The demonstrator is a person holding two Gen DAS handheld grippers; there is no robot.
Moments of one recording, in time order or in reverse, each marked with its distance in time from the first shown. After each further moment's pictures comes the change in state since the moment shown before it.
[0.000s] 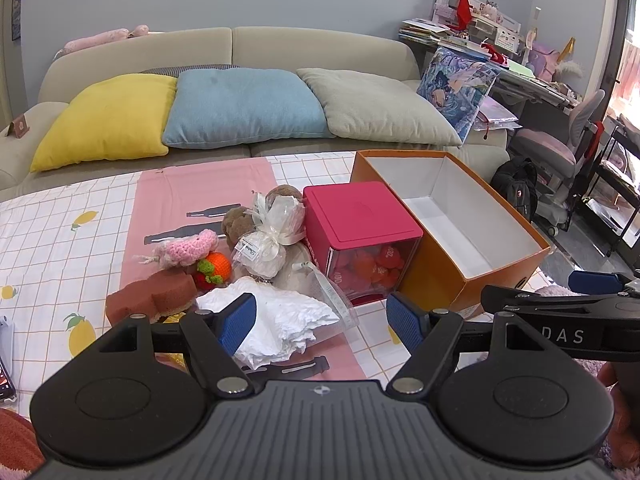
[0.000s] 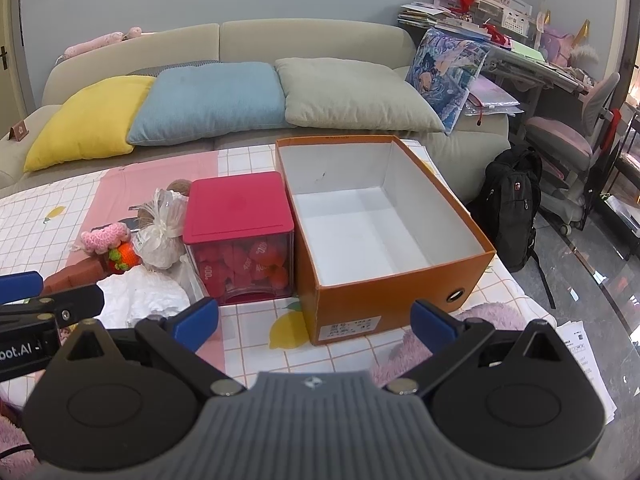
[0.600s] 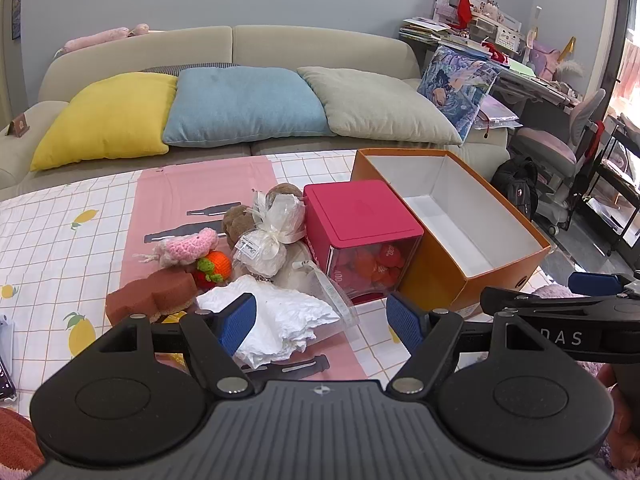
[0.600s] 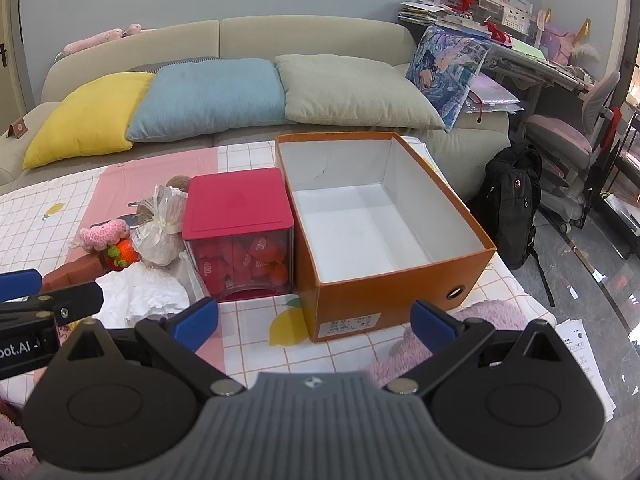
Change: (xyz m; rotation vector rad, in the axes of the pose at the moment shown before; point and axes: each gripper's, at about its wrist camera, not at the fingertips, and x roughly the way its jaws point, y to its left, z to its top) left arm 0.001 0.001 -0.001 -0.002 0.002 0.000; right arm 0.002 0.000 -0.002 0.000 0.005 -0.001
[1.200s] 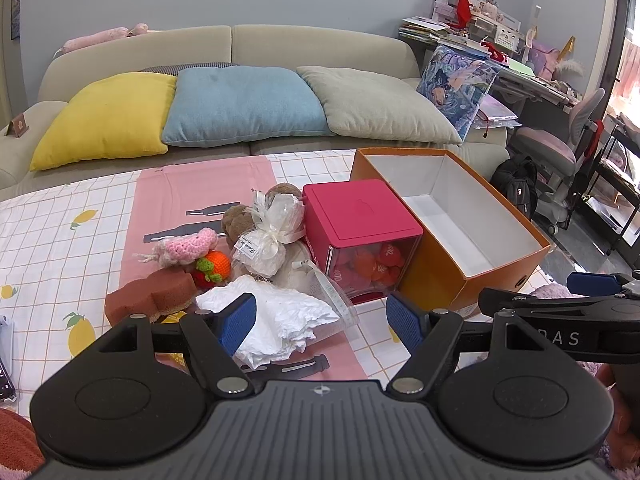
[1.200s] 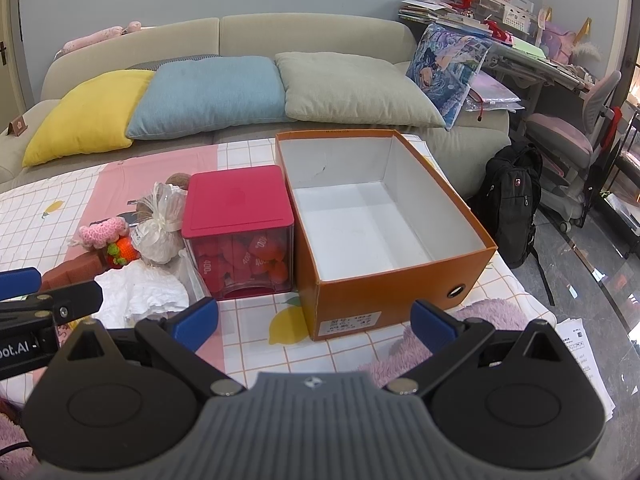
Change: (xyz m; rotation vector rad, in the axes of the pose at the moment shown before) left arm 0.000 0.000 0.001 -0.002 0.001 -0.001; right arm 0.001 -0.001 -0.003 0.000 0.003 -0.001
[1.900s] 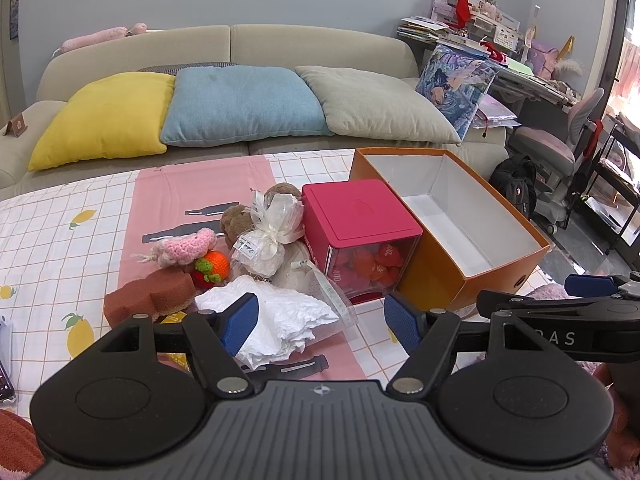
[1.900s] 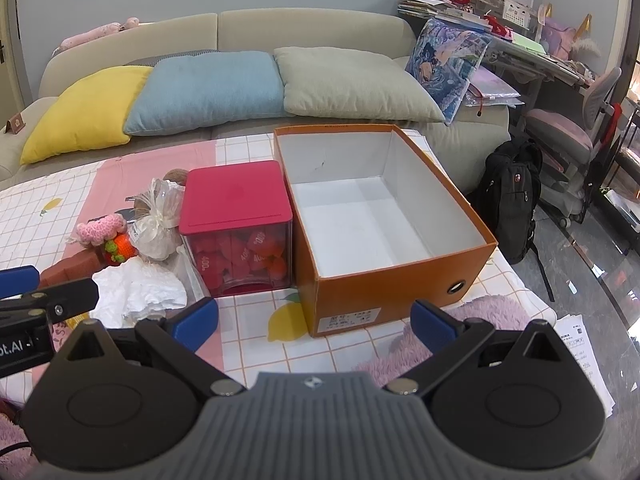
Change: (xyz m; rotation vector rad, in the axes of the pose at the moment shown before) left arm 0.002 0.000 -0.003 0.000 0.003 -0.002; right arm 0.004 0.001 0.004 0.000 0.025 -0.004
